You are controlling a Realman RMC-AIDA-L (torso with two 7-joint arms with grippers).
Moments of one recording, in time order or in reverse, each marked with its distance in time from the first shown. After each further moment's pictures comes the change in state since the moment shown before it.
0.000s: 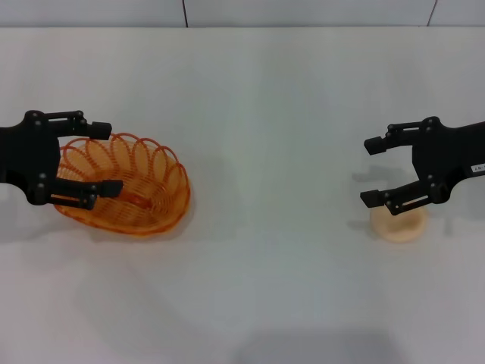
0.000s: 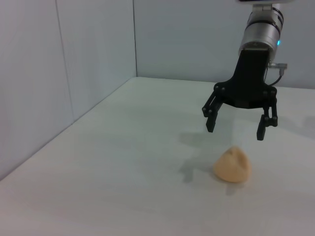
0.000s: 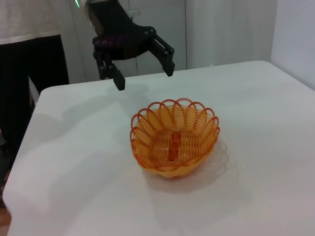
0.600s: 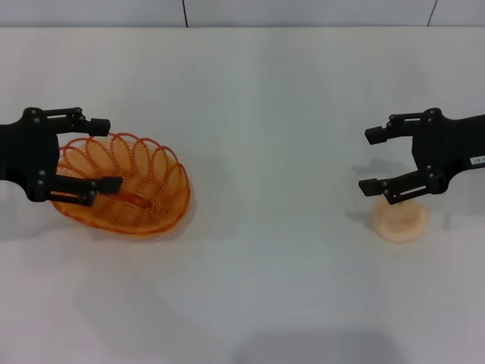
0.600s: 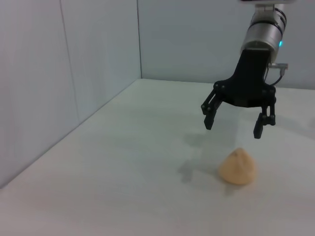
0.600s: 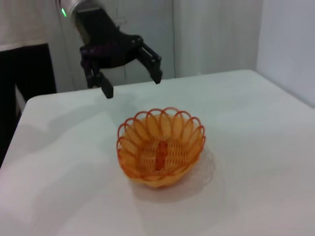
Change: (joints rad) left arm 0.002 -0.003 -0.006 0.006 -0.005 -0.005 0.000; right arm 0.000 0.011 0.035 -0.001 0.002 0.015 -0.005
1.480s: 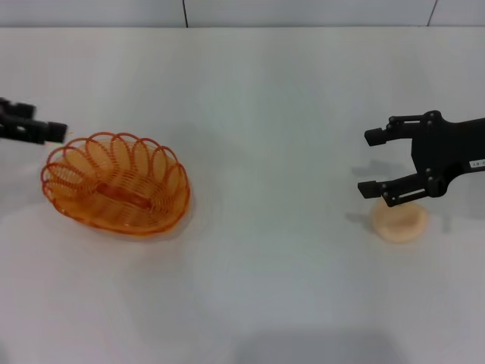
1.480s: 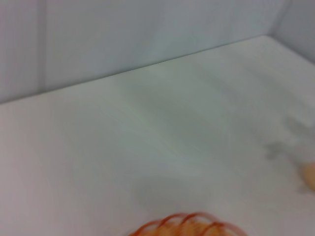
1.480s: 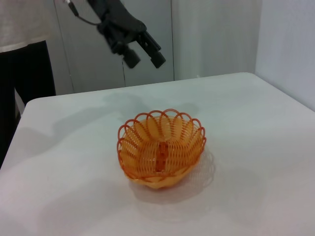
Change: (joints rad) left arm -0.029 -0.024 -0.036 0.429 0.236 0.037 -0.865; right arm -0.014 0.006 -0.002 0.000 0.011 0.005 -0.014
